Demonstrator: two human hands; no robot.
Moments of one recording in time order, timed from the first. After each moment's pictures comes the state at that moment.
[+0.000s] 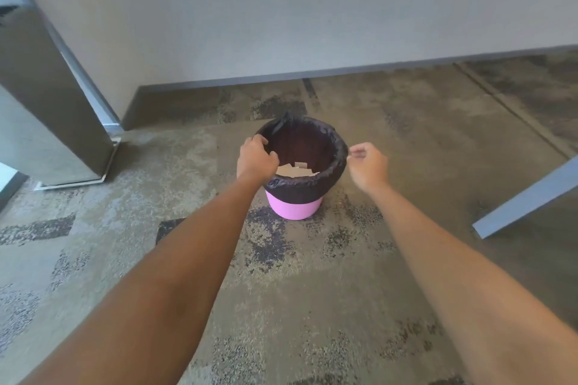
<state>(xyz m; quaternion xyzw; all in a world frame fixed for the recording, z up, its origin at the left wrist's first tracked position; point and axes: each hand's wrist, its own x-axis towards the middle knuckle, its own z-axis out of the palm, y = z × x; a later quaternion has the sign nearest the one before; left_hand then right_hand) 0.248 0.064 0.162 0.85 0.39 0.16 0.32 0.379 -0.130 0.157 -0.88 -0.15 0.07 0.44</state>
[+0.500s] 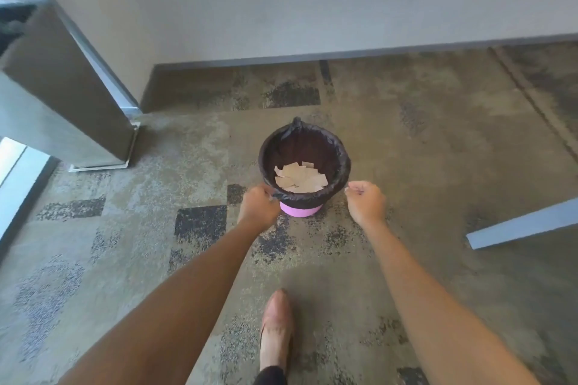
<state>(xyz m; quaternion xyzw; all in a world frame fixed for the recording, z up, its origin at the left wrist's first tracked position) 0.218 0.026 0.203 0.81 0.45 0.05 0.38 0.371 -0.138 0.216 -0.90 -0.11 0.18 0.39</state>
